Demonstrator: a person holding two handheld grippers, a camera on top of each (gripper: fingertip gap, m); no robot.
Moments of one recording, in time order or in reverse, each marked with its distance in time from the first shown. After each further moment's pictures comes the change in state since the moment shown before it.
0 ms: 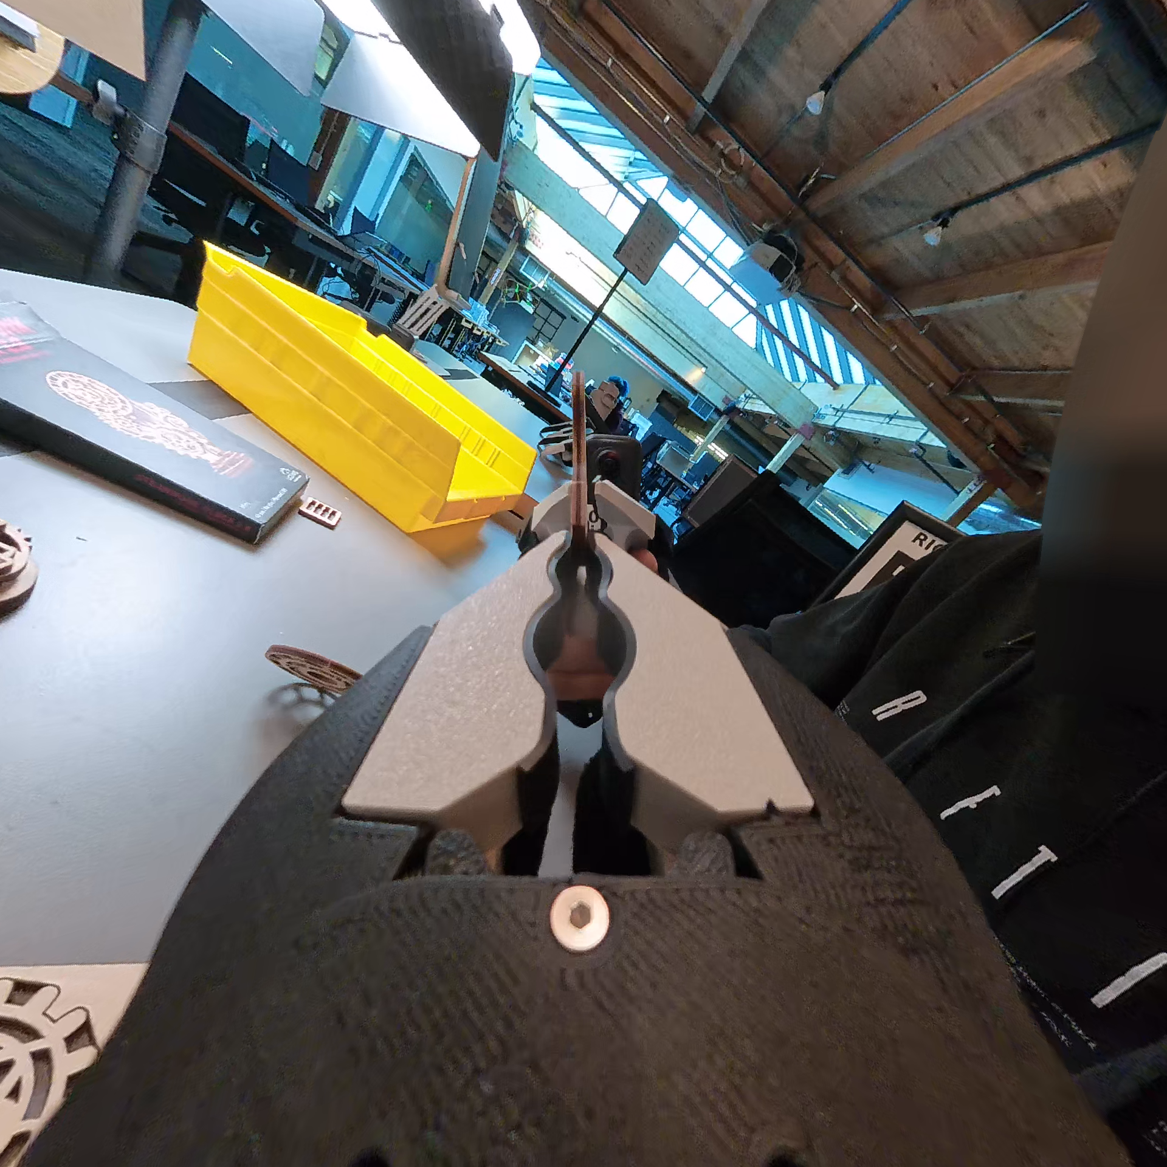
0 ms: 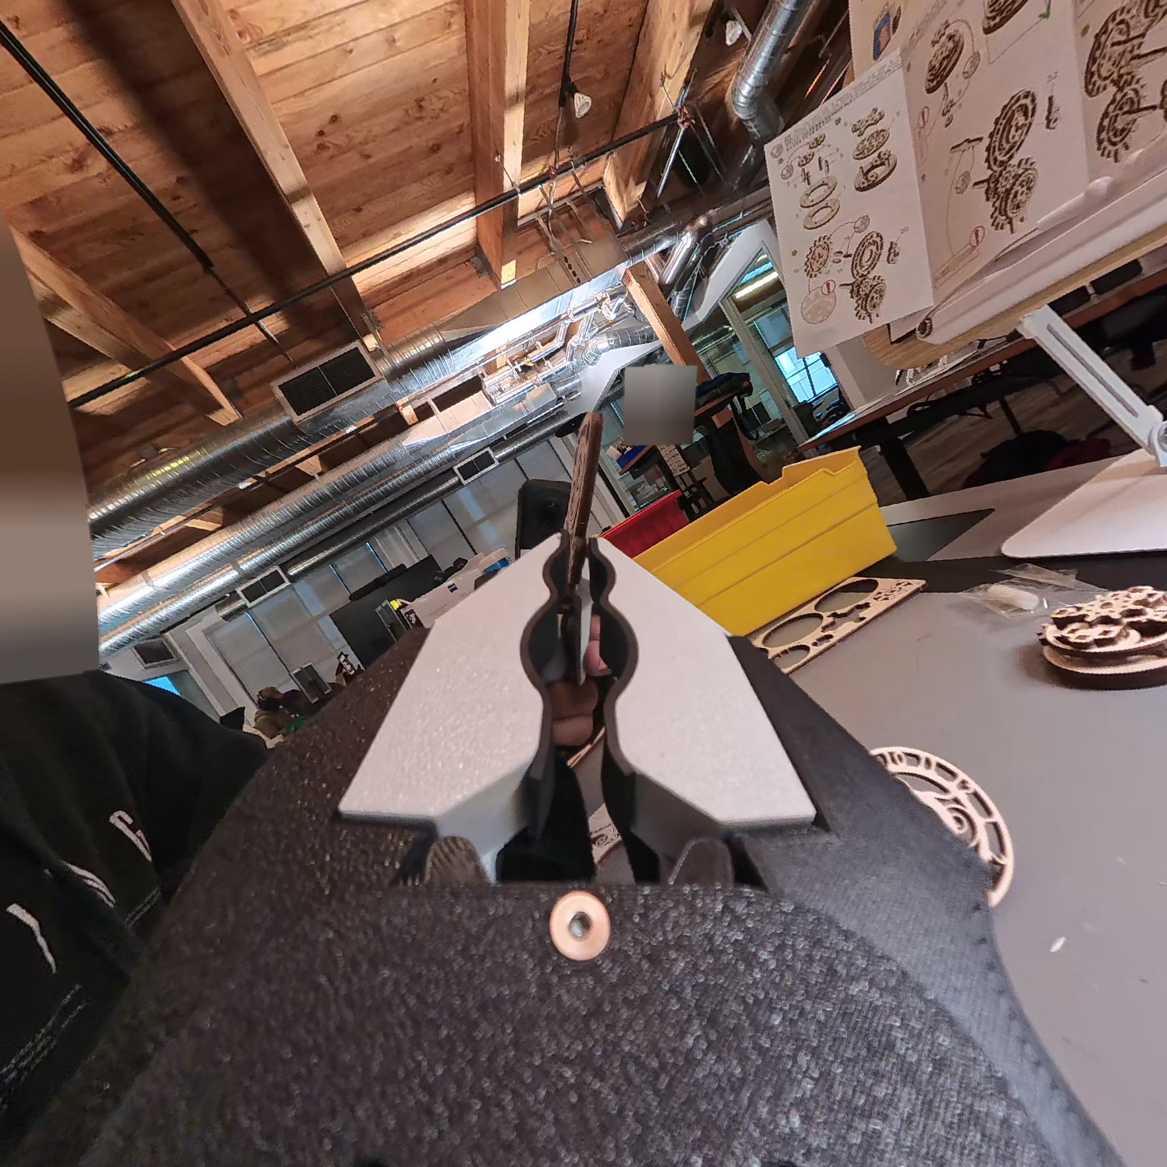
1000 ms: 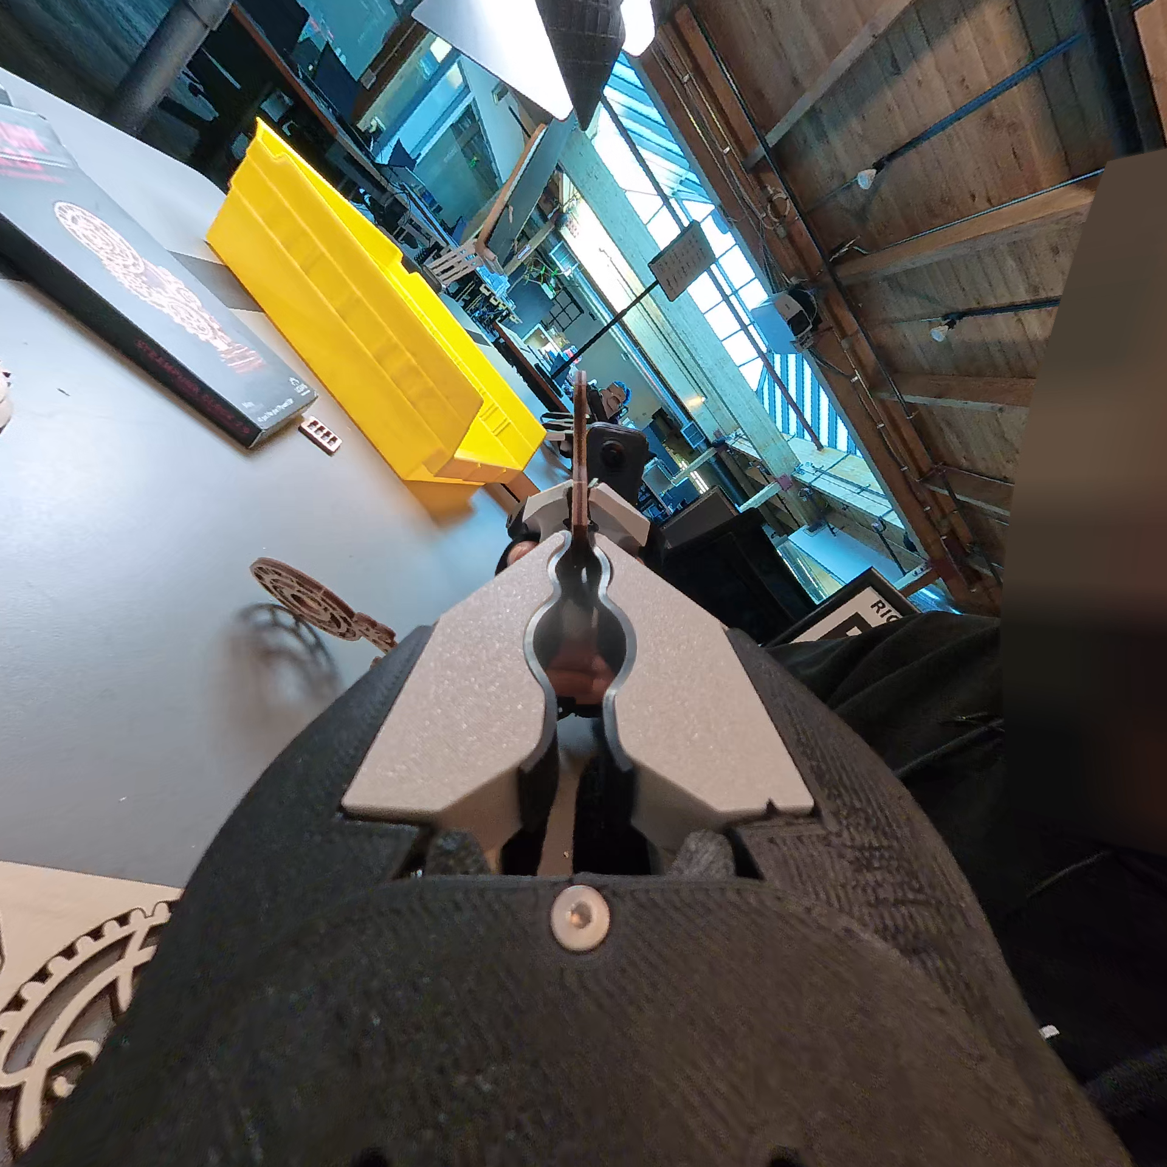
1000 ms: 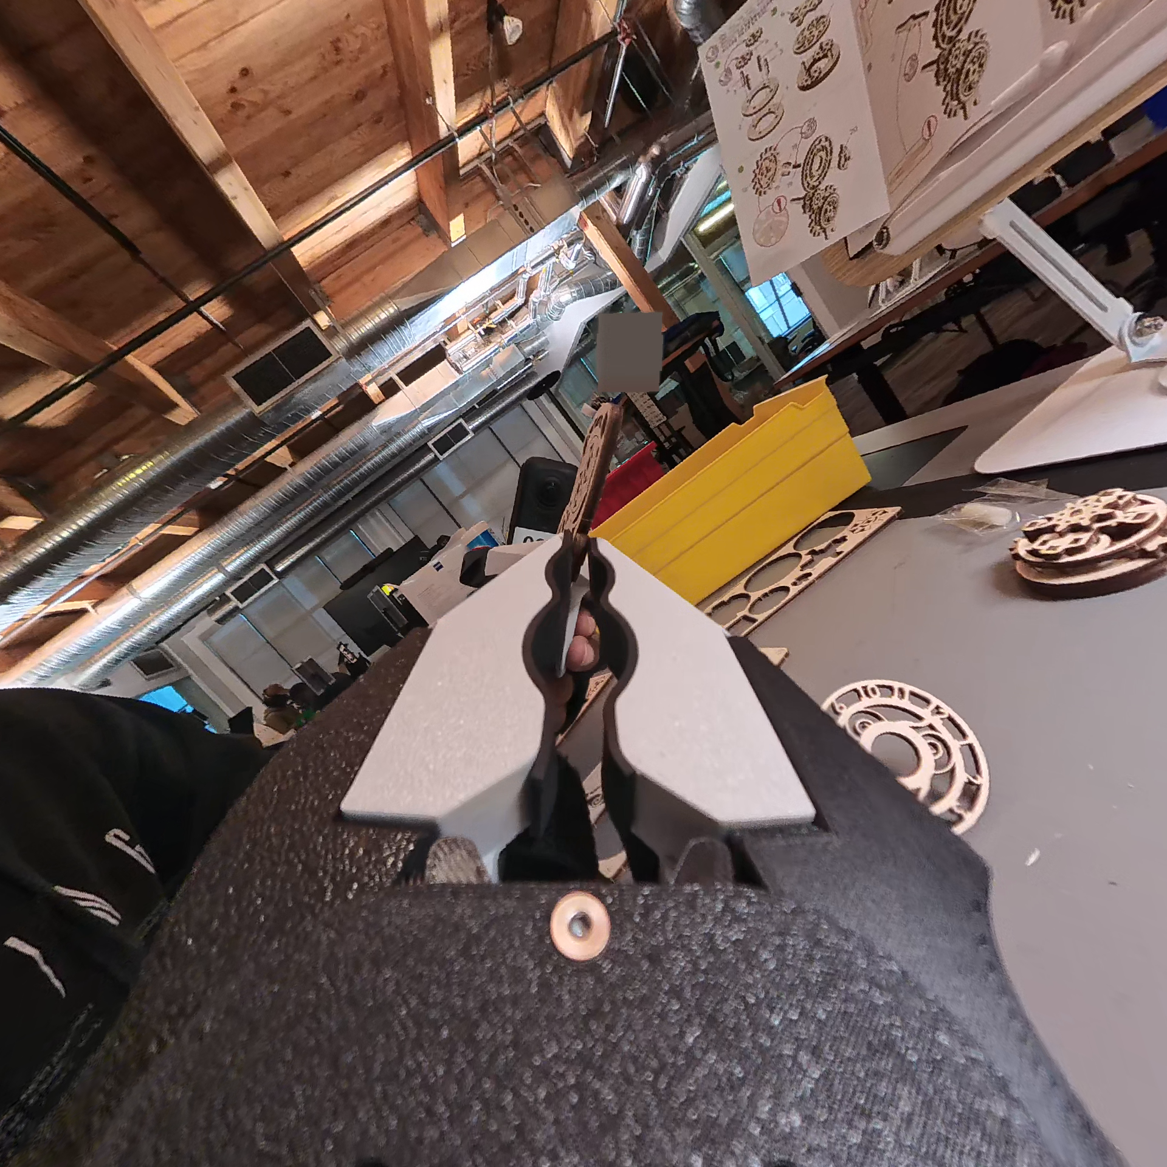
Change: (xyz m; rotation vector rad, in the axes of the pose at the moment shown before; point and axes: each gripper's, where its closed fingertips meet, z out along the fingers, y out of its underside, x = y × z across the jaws) left arm -0.017 0.010 0.001 -0.004 -0.051 -0.241; right arm 0.018 0.015 0.000 -0.075 0.073 0.085
